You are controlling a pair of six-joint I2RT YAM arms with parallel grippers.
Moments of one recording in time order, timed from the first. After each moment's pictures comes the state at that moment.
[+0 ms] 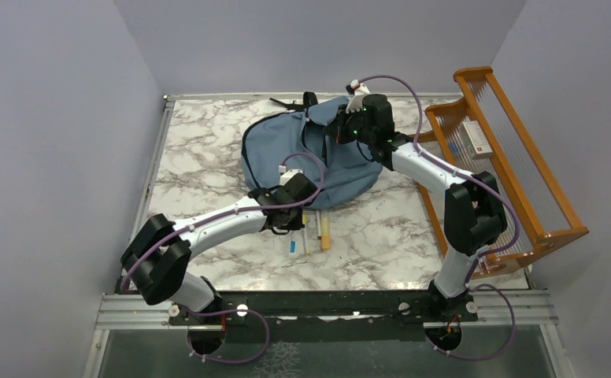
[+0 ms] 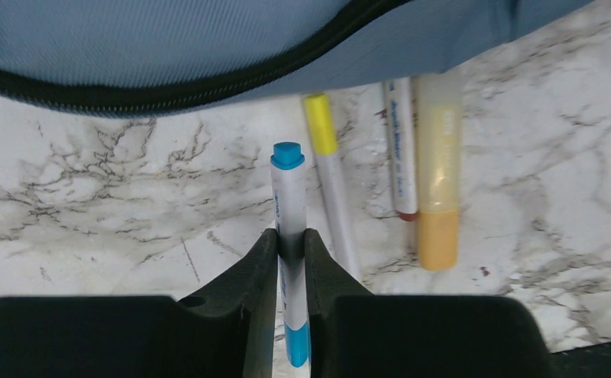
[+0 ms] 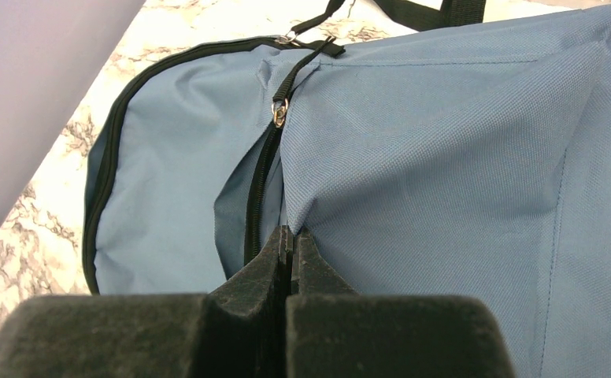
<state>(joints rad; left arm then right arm) -0.85 1.48 0.92 -0.56 -0.25 -0.72 0.47 1.80 1.35 0.12 -0.26 0.28</state>
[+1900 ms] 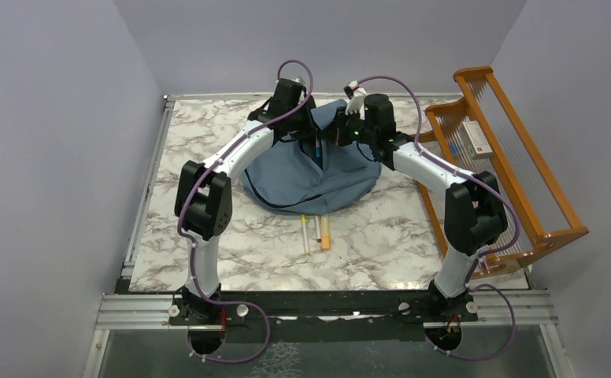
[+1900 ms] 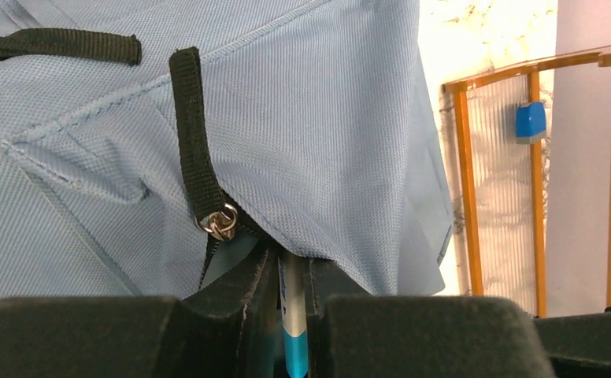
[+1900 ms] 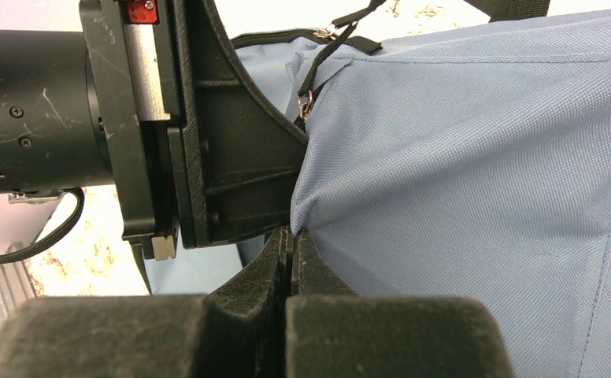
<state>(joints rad) -0.46 2.00 1.75 -0.41 0.15 -0.64 0.46 1.80 1.35 0.11 -0.42 0.33</state>
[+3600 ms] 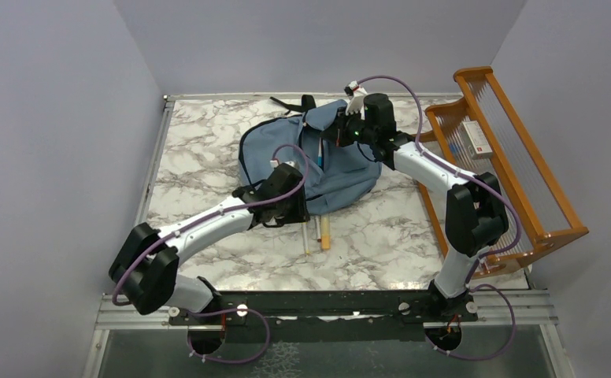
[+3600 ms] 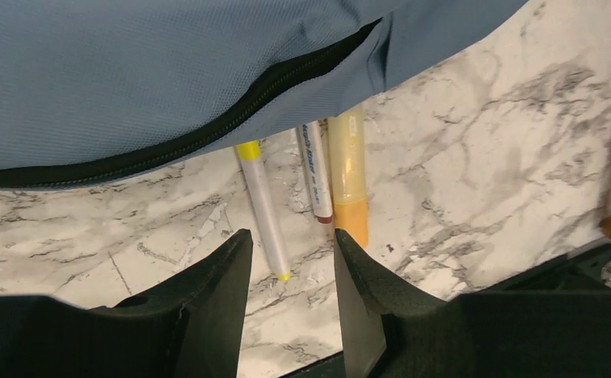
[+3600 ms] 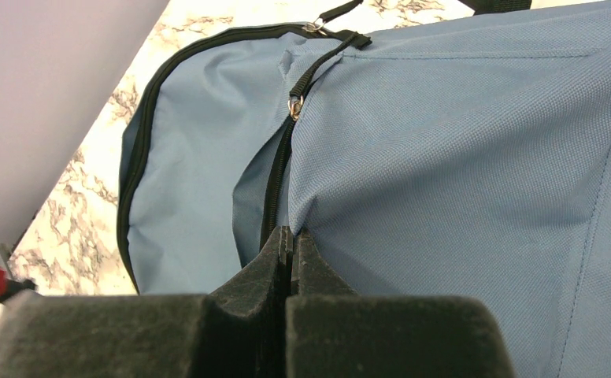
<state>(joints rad) -0.72 1.35 0.90 -0.43 0.01 -0.76 0.46 1.79 1.36 0.07 -0.38 0.31</state>
